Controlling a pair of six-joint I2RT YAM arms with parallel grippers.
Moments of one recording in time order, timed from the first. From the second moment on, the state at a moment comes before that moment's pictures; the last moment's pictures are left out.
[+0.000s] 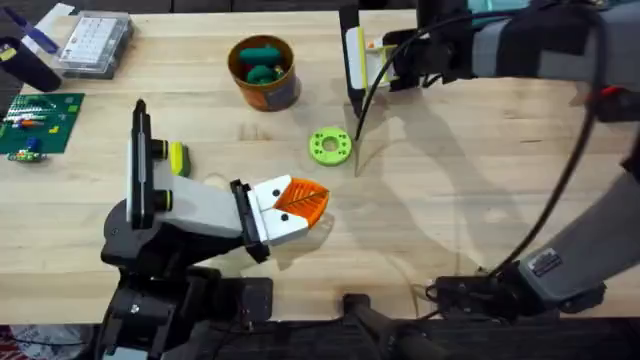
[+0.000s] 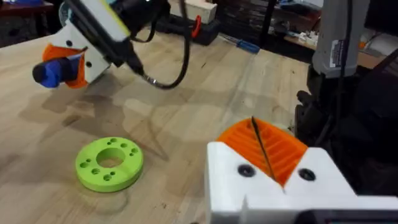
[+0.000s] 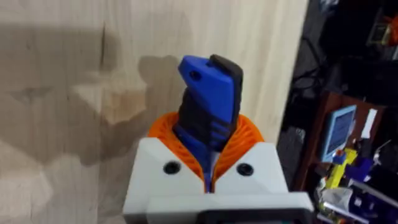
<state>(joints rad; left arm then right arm) -0.13 0.00 0.01 -0.11 1.08 -0.11 0.28 1.90 1.18 -0.08 -0.17 -1.49</state>
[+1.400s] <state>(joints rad) -0.13 0.00 0.01 -0.11 1.08 -0.11 0.26 1.83 1.23 -0.36 -0.21 -1.05</state>
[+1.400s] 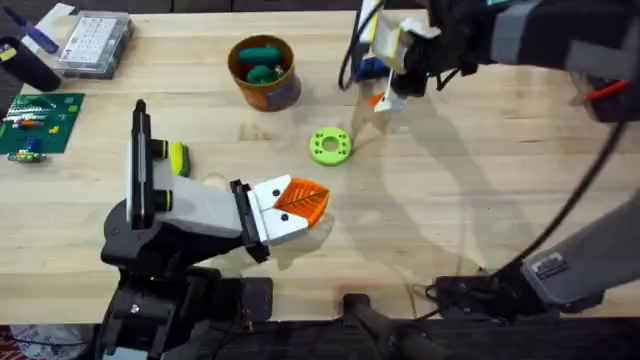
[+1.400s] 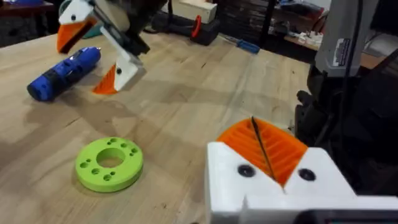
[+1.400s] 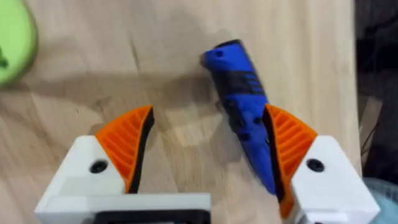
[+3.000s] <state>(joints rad) -0.13 0.78 1.08 -1.28 0.21 -0.13 0.26 1.10 1.26 -0.83 -0.24 -0.11</state>
